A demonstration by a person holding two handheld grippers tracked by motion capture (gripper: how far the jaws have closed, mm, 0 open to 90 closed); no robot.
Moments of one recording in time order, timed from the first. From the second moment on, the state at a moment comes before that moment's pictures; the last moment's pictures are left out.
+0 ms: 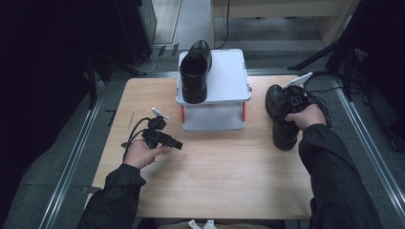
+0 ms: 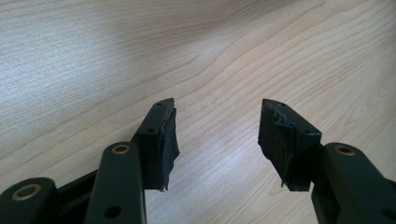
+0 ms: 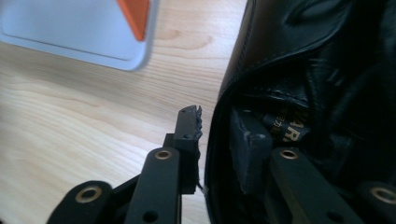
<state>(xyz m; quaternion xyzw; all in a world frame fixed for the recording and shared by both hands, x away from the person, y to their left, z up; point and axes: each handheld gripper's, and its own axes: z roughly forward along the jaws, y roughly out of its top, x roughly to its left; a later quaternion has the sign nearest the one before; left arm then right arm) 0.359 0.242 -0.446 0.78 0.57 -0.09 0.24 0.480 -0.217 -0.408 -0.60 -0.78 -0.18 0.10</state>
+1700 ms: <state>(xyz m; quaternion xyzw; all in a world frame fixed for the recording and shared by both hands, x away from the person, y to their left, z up) 0.362 0.241 -0.455 0.79 0.56 -0.10 0.23 0.500 -0.277 -0.447 -0.67 -0.73 -0.13 0.11</state>
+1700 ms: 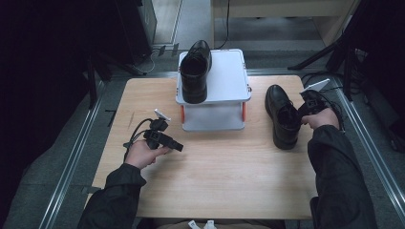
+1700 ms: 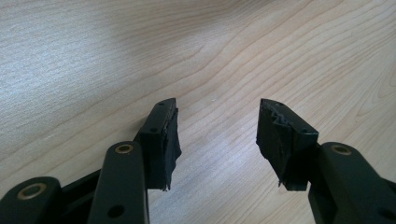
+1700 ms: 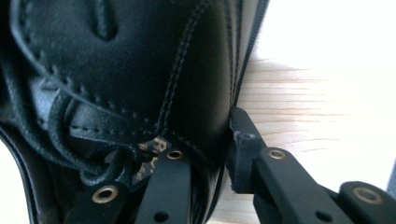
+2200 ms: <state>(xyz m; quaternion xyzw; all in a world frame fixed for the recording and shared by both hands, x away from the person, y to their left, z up) 0.362 0.245 -0.455 0.79 0.56 -0.10 0.23 0.508 -0.278 -0.432 -0.70 -0.69 -0.13 0.13</state>
